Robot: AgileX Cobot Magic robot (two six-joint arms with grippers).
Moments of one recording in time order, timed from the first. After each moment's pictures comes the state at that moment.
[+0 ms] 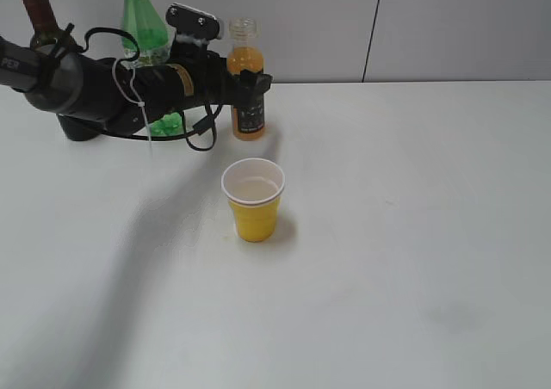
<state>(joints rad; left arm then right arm) -0.39 2.30 -1.48 0.44 -0.48 -0.33 0.04 0.00 -0.53 -0.02 1.11 -0.06</state>
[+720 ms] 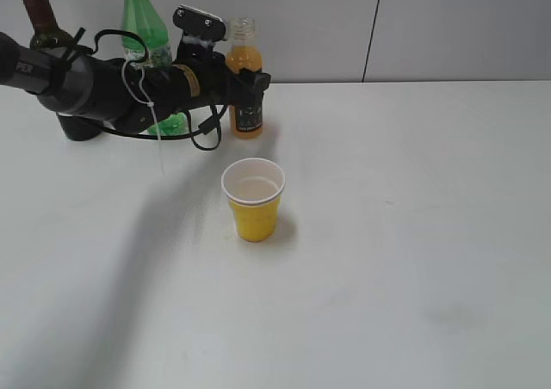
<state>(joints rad) -0.39 2.34 -1.54 0.47 -0.46 -0.35 0.04 0.00 -0.53 -0.02 1.11 -0.06</state>
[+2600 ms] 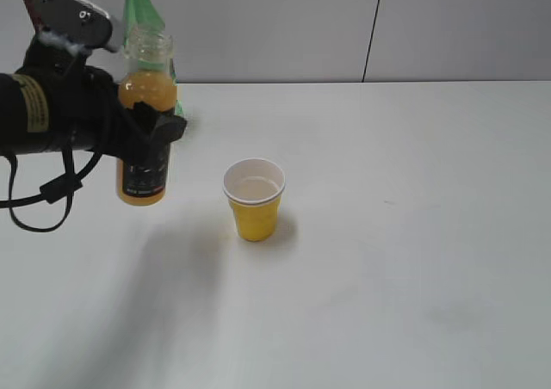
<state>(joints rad) -0.46 1.49 -0.73 0.52 -0.18 -0.34 0.04 0.00 -0.53 -0.02 1.11 -0.06</state>
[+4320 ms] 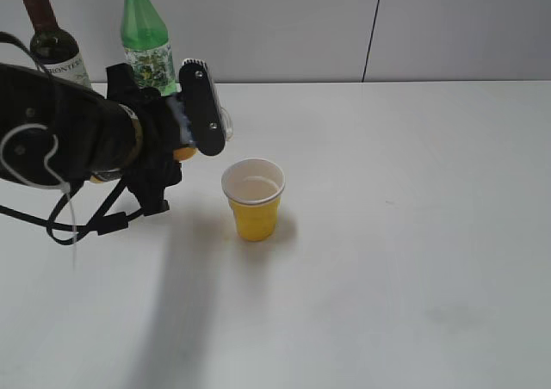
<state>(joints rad) -0.70 1.71 -0.90 1.31 0.44 -0.48 0.04 0.00 -0.53 -0.02 1.11 -0.06</state>
